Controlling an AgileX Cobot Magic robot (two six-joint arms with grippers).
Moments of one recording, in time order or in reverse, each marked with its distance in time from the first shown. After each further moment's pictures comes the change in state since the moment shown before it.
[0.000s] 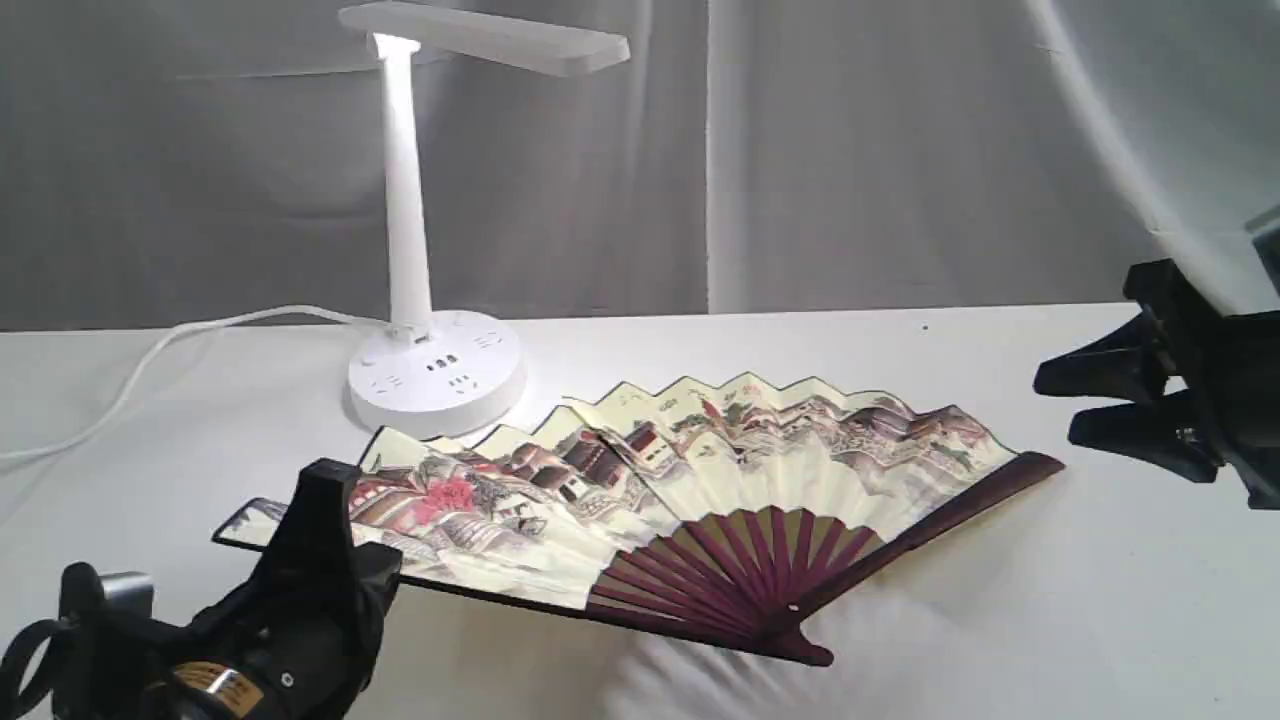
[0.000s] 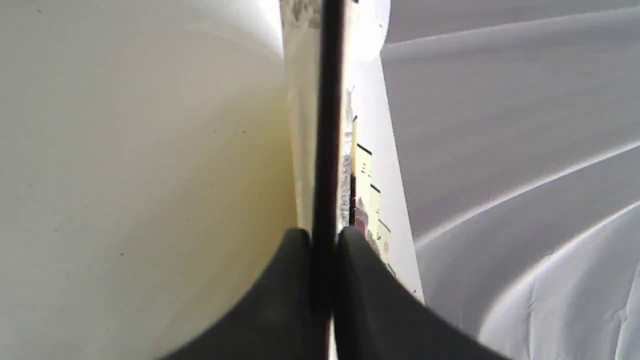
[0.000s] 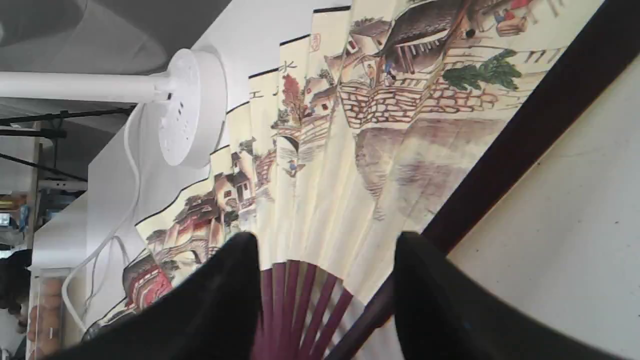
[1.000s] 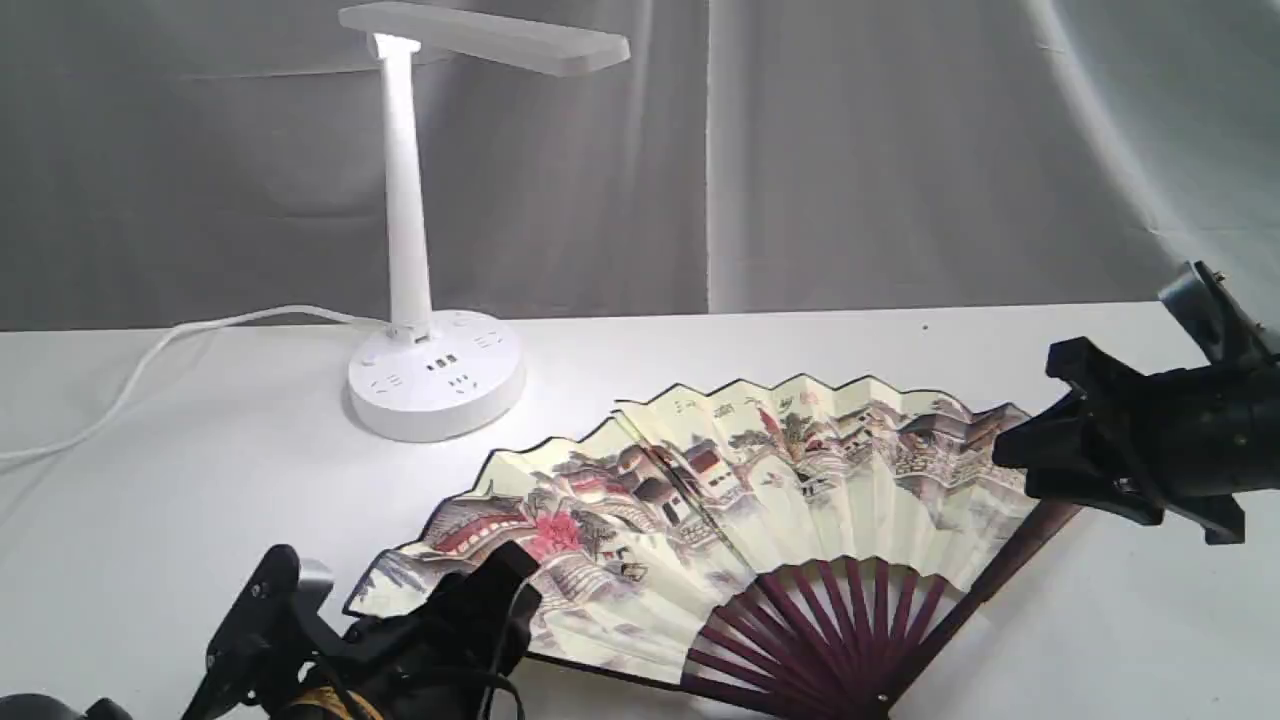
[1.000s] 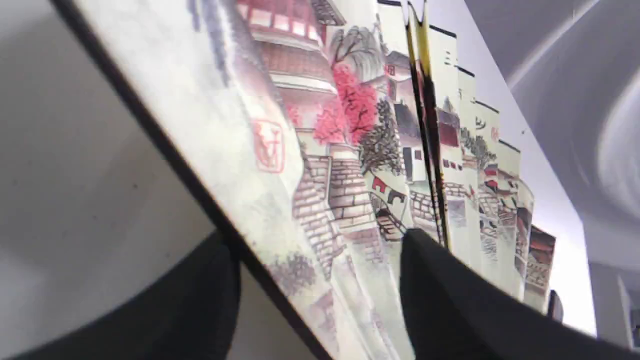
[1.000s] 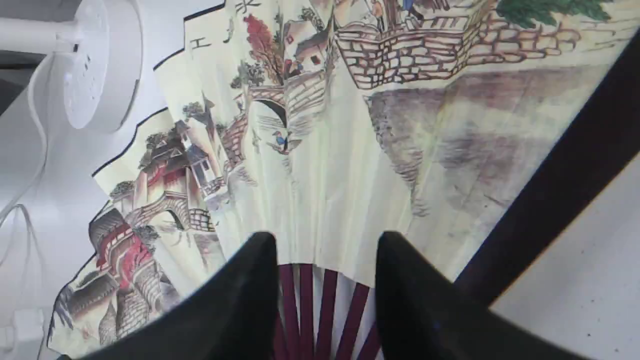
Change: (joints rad) left arm 0.006 0.230 -0.099 0.293 0.010 0.129; right arm 0.076 0.087 0.000 -0.034 -0.112 -0.088
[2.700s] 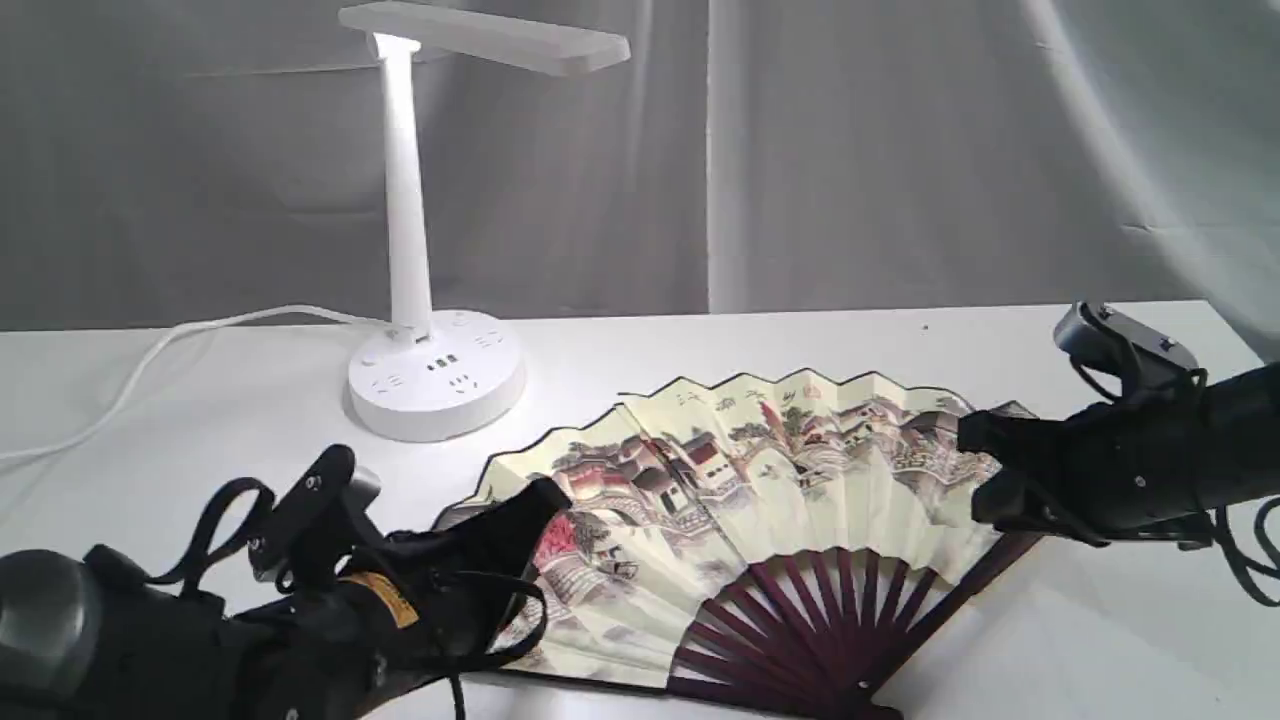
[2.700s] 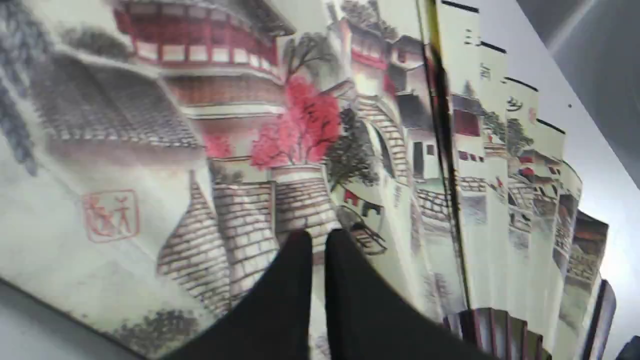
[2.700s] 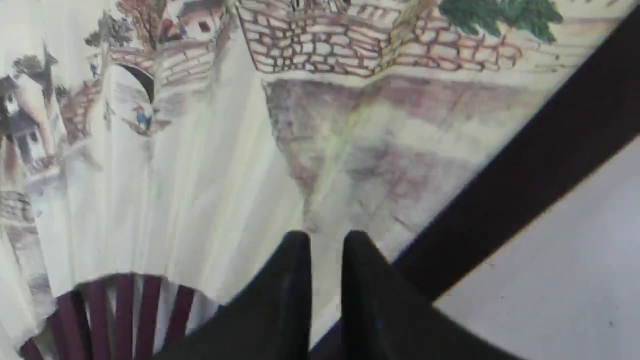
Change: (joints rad) left arm 0.112 -0.022 -0.174 0.092 0.312 0.150; right arm 0.164 0.043 0.000 -0.122 -0.327 0.015
